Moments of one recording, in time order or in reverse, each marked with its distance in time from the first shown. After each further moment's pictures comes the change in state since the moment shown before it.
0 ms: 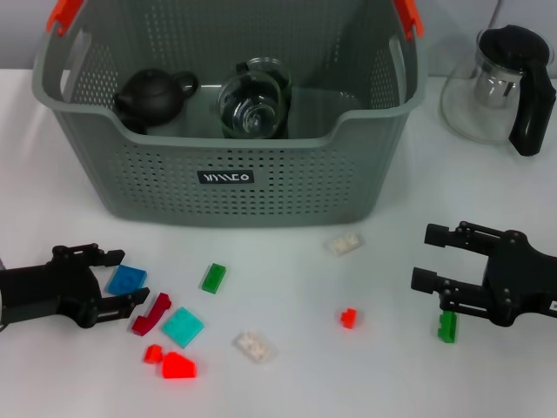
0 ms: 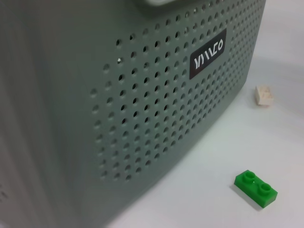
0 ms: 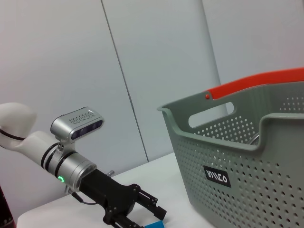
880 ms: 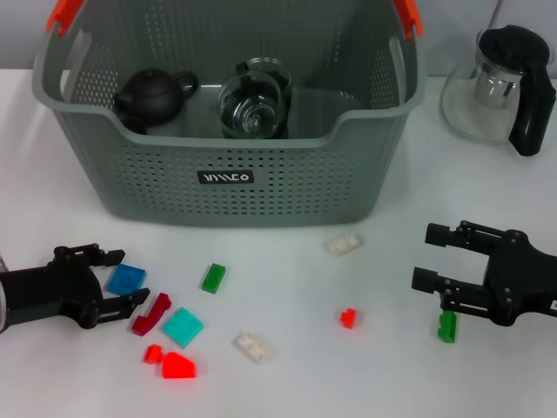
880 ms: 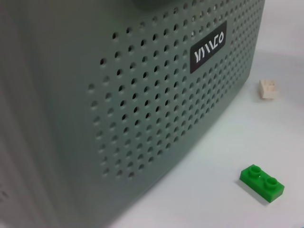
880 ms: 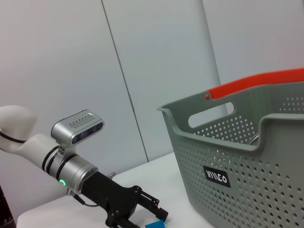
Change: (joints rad) left arm 0.002 -0.002 0.001 -0.028 -0.012 -0.040 0.054; right arm 0.001 -0.002 0.000 0.000 0.000 -0.001 0.000
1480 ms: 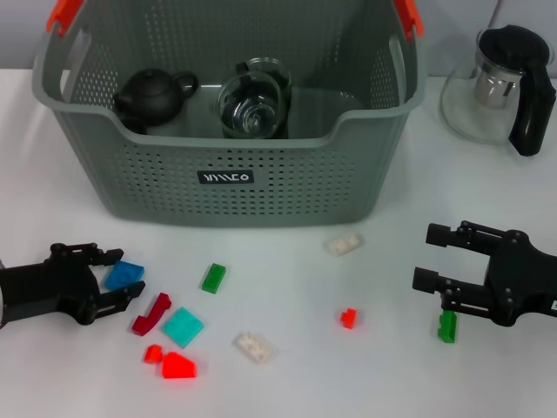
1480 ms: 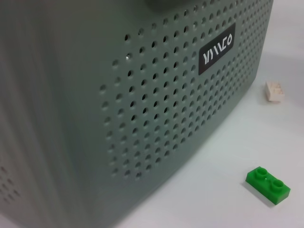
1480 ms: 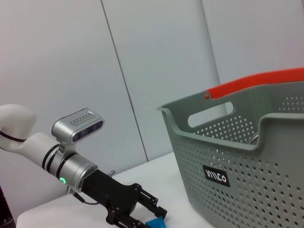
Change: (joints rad) left arm -0.002 0.001 -0.006 0.009 -0.001 0.002 -0.017; right arm -0.001 -0.001 0.000 0.000 0.000 0.000 0.000
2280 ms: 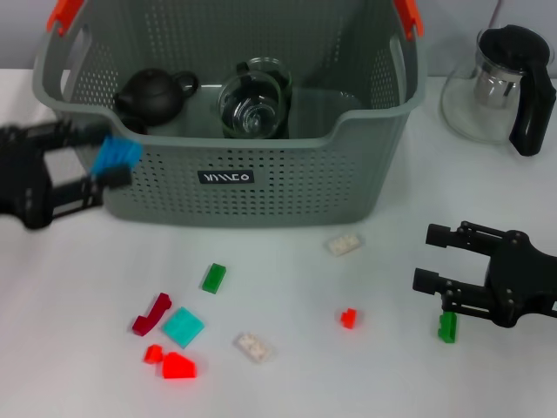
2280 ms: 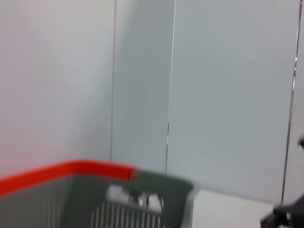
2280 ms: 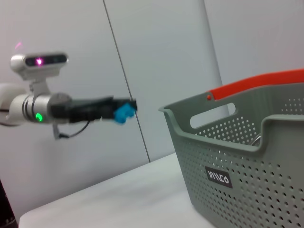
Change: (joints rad) left arm -0.104 0.102 -0.263 0.105 -0.251 0.644 -0.175; right arm 0.000 -0.001 0.000 0.000 0.000 -0.007 0.000
